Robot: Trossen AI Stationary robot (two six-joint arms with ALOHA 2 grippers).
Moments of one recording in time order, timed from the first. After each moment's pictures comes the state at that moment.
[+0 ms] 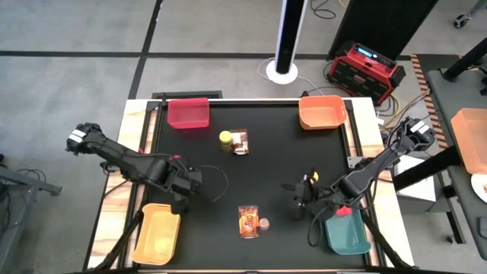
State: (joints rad) left arm -0.41 1.34 1.12 -1.17 -0.14 -0.50; right arm 0.61 1.35 0.82 -0.22 0.84 0.29
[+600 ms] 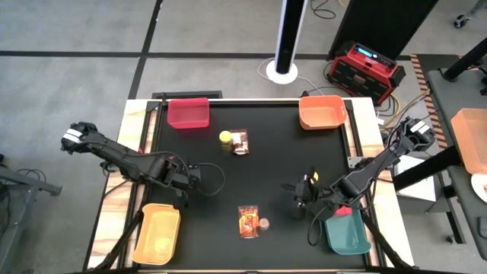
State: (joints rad) left arm -0.34 1.26 0.85 -0.94 -0.18 -0.45; right arm 0.61 1.35 0.79 -0.20 0.84 0.32
